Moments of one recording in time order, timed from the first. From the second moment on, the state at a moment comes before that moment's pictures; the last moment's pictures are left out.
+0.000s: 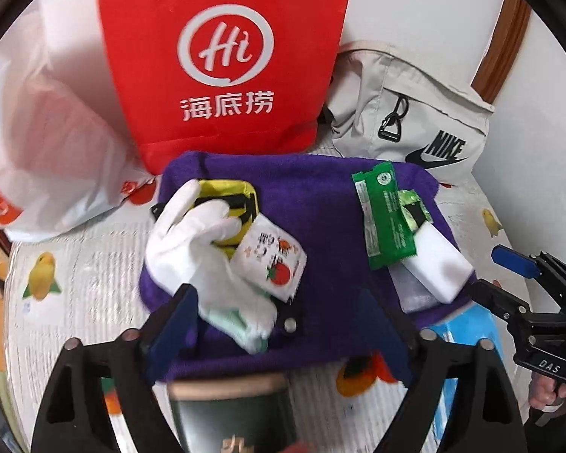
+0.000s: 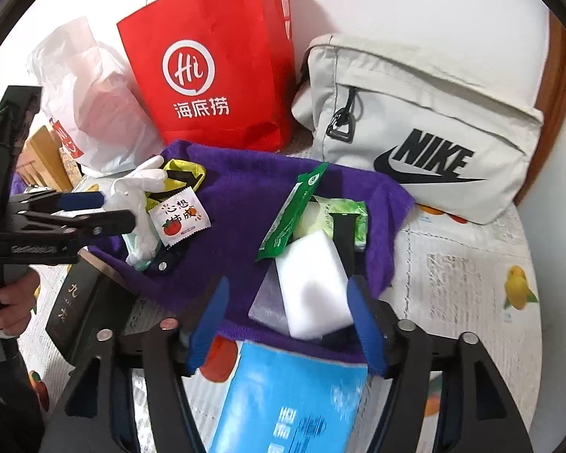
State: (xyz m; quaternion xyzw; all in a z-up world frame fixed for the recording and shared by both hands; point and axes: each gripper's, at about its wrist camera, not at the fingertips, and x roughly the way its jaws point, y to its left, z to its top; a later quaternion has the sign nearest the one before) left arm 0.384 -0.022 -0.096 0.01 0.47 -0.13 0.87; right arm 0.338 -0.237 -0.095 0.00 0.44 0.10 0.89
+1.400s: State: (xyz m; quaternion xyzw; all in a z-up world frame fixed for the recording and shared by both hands) left arm 0.032 -0.028 -0.027 0.02 0.34 -0.06 0.94; right arm 0.032 -0.235 -0.027 0.02 0.36 0.01 0.93
